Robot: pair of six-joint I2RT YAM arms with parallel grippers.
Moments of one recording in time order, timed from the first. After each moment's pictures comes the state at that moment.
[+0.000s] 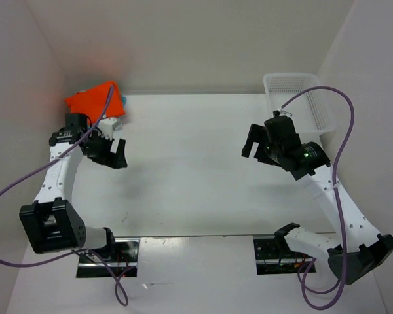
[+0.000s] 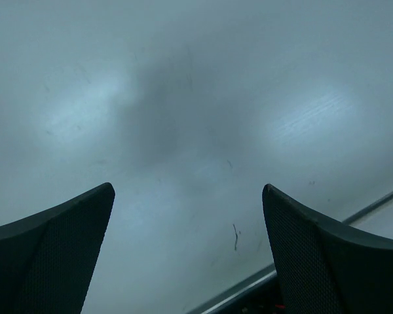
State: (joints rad) left arm 0.19 1.34 1.25 -0.95 0.51 0.48; right arm 0.44 1.06 1.25 -0.95 0.22 0.62
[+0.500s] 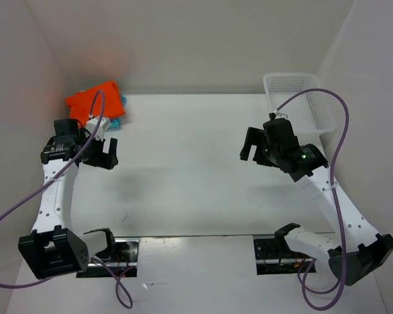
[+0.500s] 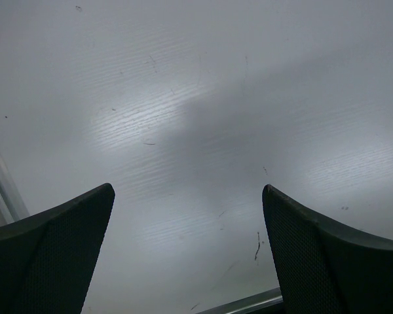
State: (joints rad) left arm 0.24 1.16 1.10 -0.86 0.35 0.38; right arm 0.44 1.06 1.19 -0.91 0.18 0.57
